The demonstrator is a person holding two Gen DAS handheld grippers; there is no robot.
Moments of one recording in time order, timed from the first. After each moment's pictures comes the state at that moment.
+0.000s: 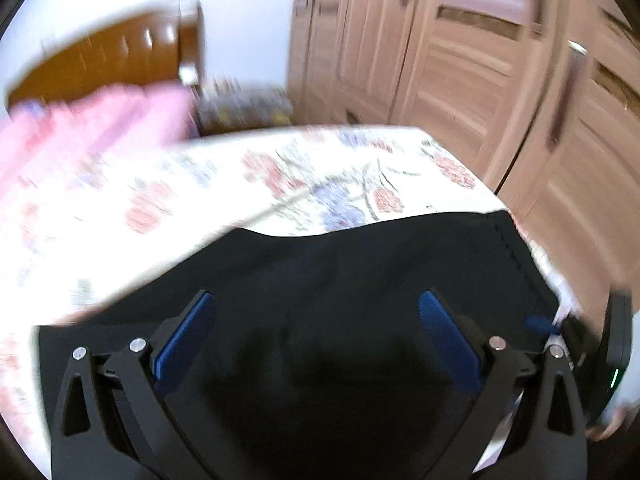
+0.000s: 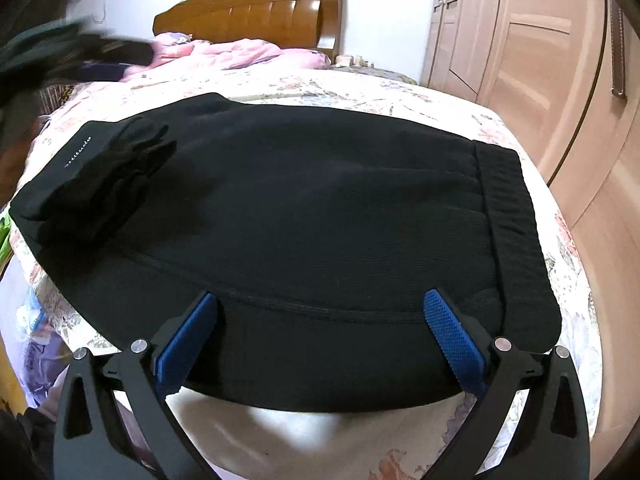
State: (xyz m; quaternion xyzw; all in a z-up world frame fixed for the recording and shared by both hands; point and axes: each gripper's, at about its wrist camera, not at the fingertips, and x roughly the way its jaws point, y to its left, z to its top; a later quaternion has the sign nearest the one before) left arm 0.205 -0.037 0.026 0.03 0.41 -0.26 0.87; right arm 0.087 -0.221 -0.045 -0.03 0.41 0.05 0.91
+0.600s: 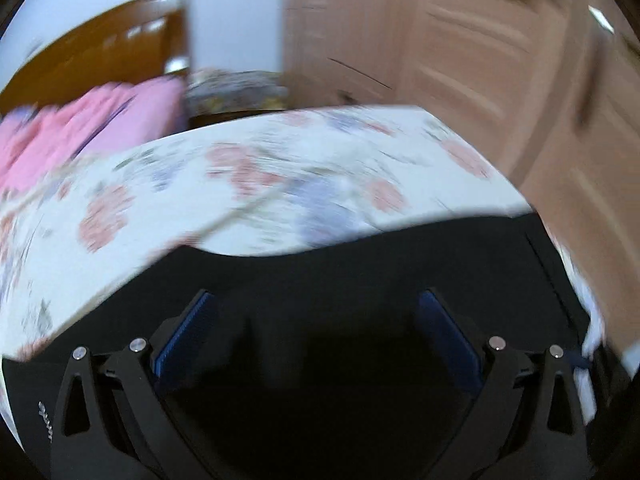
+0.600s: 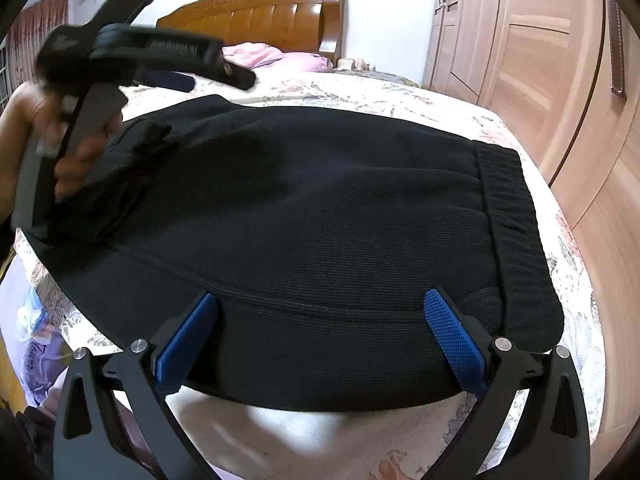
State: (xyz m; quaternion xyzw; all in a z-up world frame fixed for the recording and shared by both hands) left arm 0.215 -0.104 -0.010 0.10 0.40 -0.26 0.87; right arm 0.080 -0.219 -0.046 -0.03 0.41 0.06 0.91
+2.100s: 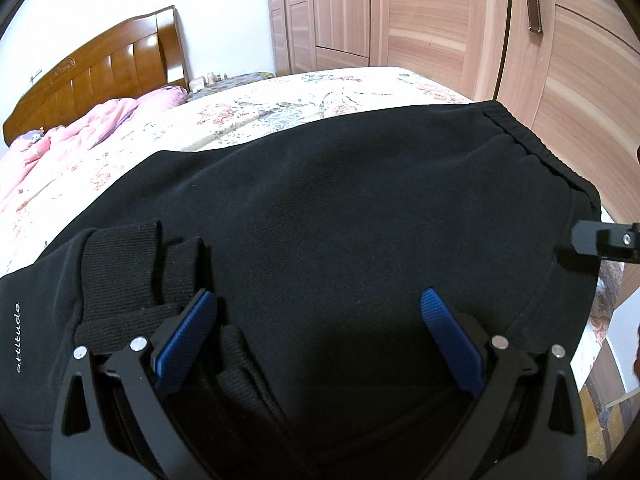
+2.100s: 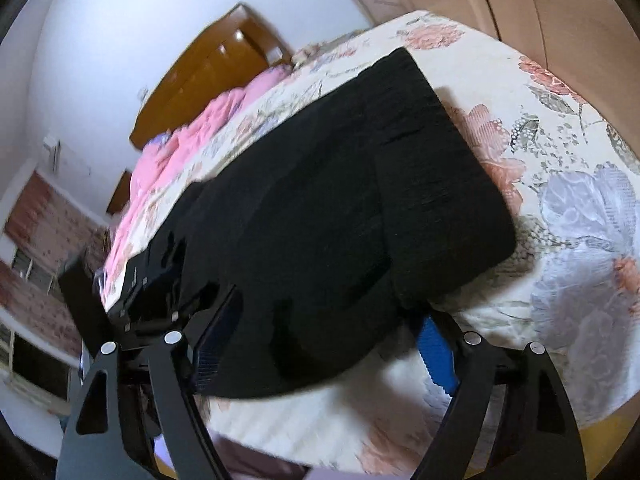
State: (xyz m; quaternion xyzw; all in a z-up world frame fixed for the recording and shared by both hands) left arm 0.121 -0.092 -0.068 0.13 0.38 -0.23 0.88; right arm 0.060 -0.305 -0.052 0.27 0.42 0.07 0.87
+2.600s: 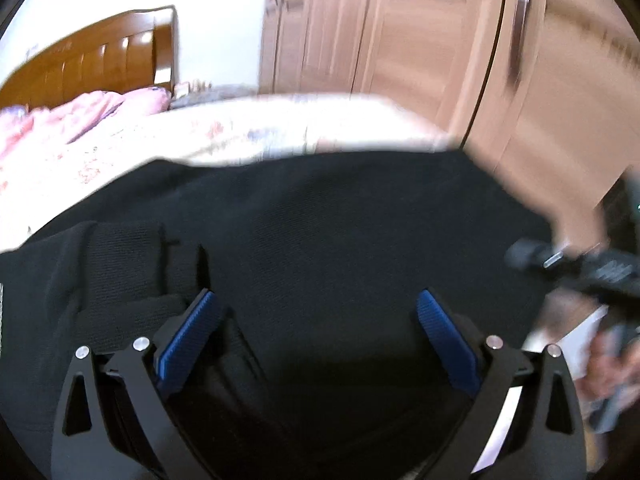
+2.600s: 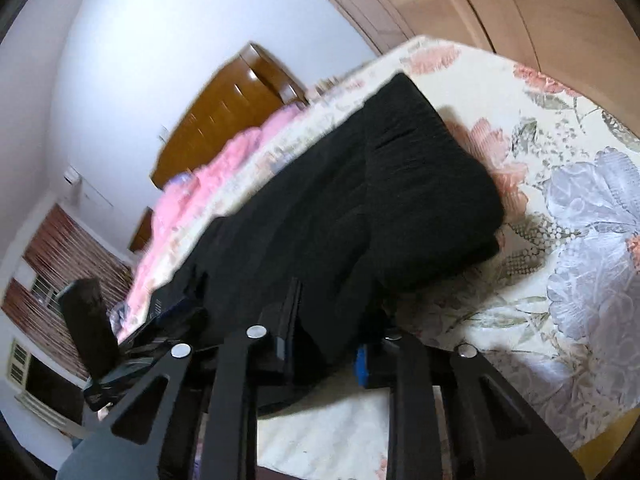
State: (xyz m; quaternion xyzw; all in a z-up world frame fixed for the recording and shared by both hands) left arm 0.107 -0.058 -0.037 0.03 0.34 -0.30 0.89; right arm 0.048 -0.313 -0.051 0.34 0.33 0.08 0.88
